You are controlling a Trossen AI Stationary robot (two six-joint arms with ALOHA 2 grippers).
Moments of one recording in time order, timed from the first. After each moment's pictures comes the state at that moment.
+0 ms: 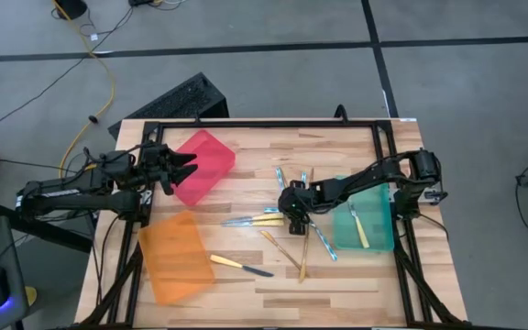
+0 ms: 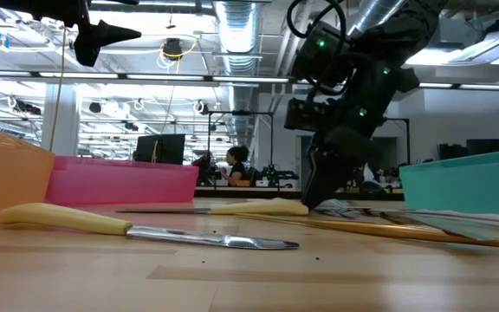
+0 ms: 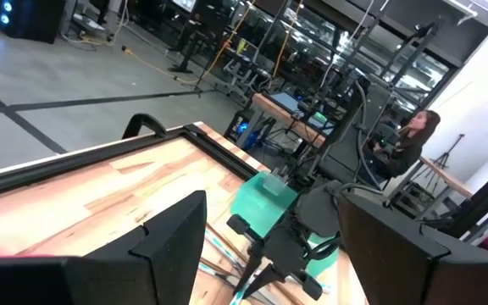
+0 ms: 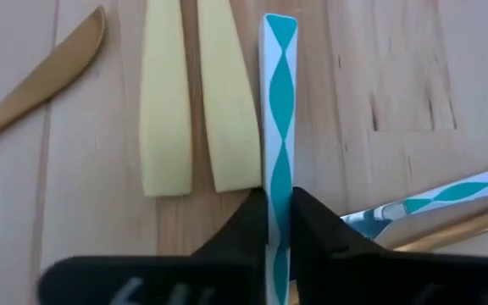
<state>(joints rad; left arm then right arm) 0.15 0.43 0.51 -0.12 -0.17 -0.55 0.02 1.83 0.91 -0.15 0.11 0.04</state>
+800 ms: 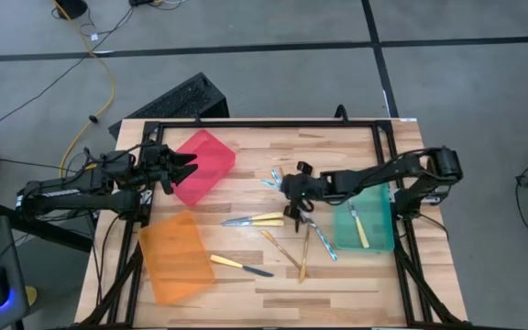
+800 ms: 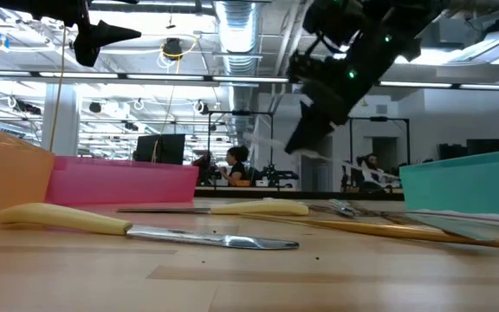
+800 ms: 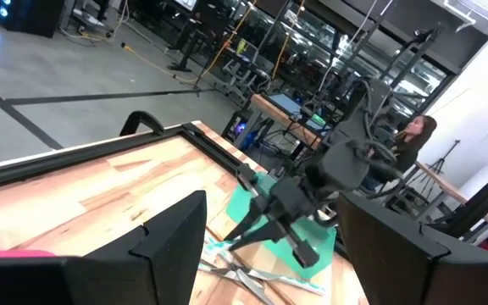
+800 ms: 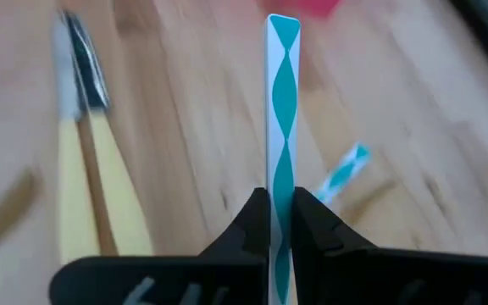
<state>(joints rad) 0.15 0.43 0.51 -0.12 -0.17 -0.57 0.00 1.60 0.91 -0.08 0.31 0.14</state>
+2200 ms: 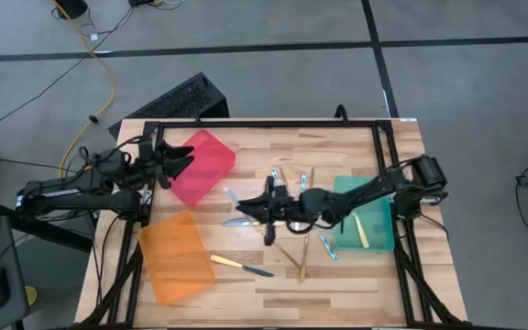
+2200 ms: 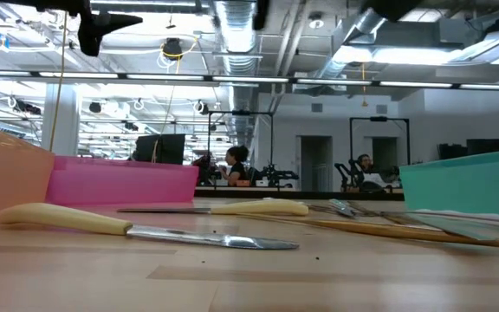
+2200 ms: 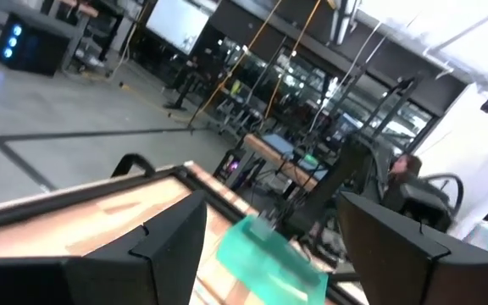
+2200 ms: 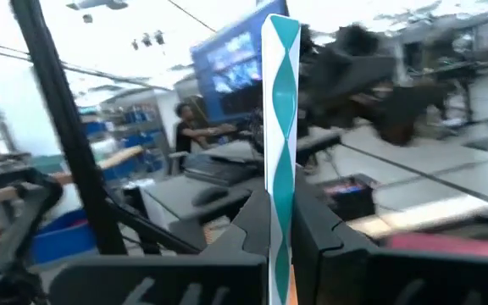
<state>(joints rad) 0.15 0.43 0.51 0.02 -0.22 -0.56 0.22 1.80 1.11 0.93 0.22 0.21</state>
